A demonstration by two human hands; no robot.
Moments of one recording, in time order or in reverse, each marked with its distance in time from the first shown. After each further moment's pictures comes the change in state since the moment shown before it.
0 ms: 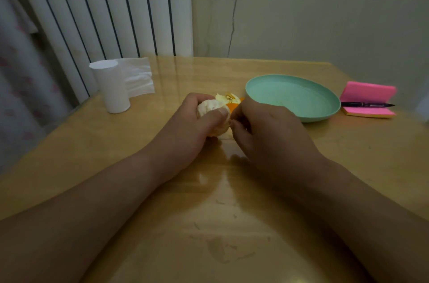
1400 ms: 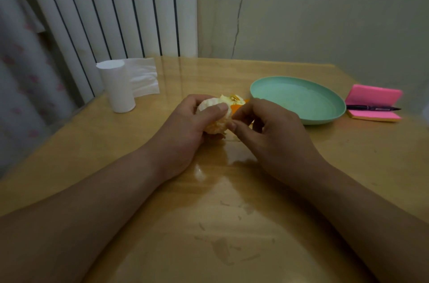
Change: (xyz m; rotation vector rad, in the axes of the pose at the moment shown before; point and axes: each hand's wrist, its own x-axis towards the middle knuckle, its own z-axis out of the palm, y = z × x) left_hand 0.008 -0.005 -0.004 -0.395 0.021 -0.077; right_hand -0.001 0.012 0.012 0.307 0.052 0.059
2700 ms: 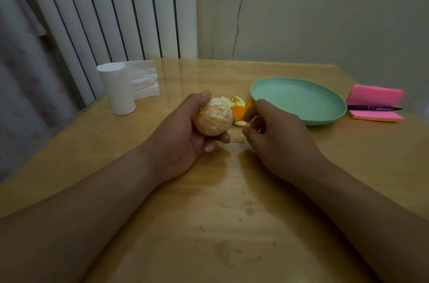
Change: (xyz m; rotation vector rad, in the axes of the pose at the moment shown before) left_hand -0.005 0.013 0.001 -0.230 -0.143 -0.170; right_hand 0.004 0.008 -0.002 -0.154 -0.044 0.137
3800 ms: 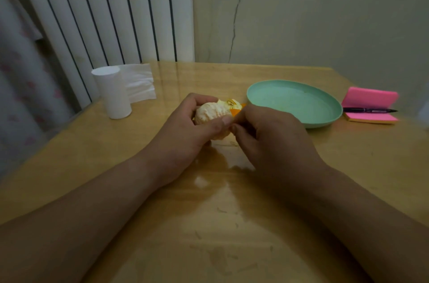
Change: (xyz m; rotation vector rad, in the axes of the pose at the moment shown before) left_hand -0.001 -0.007 -0.005 0.581 0.090 0.287; right_hand -0.006 -0.014 -0.005 -0.095 0.094 -0.231
